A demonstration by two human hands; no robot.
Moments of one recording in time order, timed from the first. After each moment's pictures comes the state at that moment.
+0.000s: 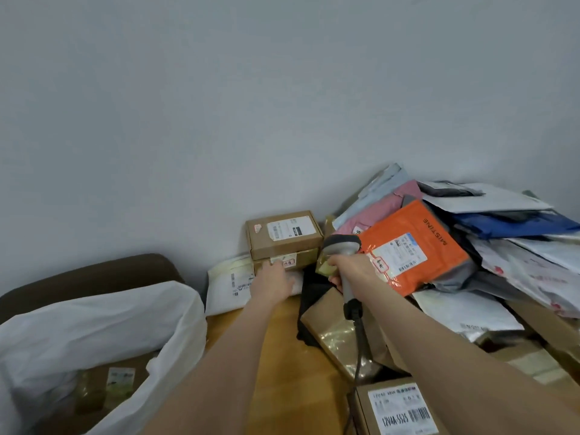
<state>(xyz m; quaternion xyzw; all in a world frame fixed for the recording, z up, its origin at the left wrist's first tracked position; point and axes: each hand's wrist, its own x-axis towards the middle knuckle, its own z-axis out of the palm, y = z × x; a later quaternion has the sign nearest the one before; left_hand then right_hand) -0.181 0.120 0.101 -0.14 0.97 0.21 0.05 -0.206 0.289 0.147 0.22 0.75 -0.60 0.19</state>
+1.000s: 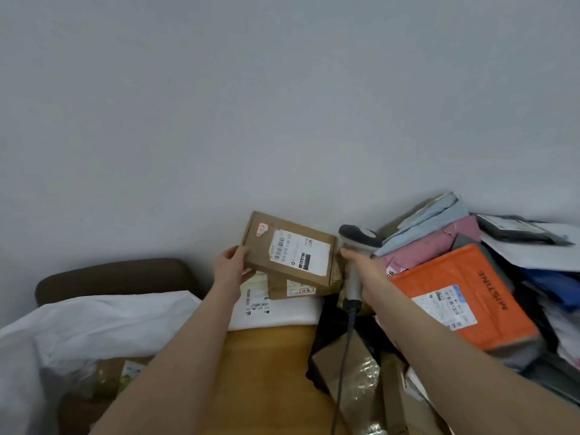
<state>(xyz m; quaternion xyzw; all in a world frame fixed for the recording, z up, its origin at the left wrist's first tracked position) -0.239 0.026 0.134 -0.40 0.56 0.70 -0.17 -0.314 0.261 0.141 0.15 0.66 -0.72 0.16</state>
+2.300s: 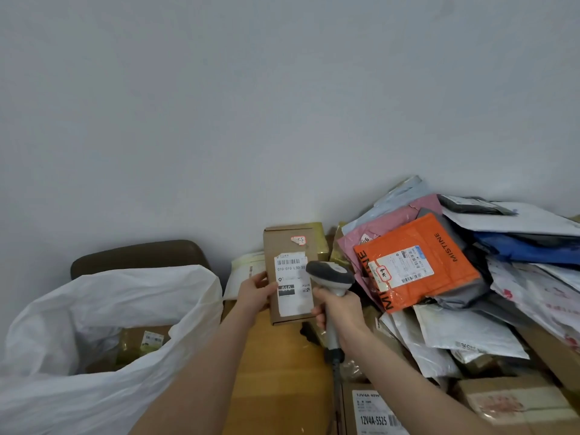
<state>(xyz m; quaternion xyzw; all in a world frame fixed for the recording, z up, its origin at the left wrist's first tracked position) -0.111 0.126 0.110 -0.31 0.69 0.65 -0.05 -0.116 0.313 0.146 0.10 0.65 -0.72 0.24</state>
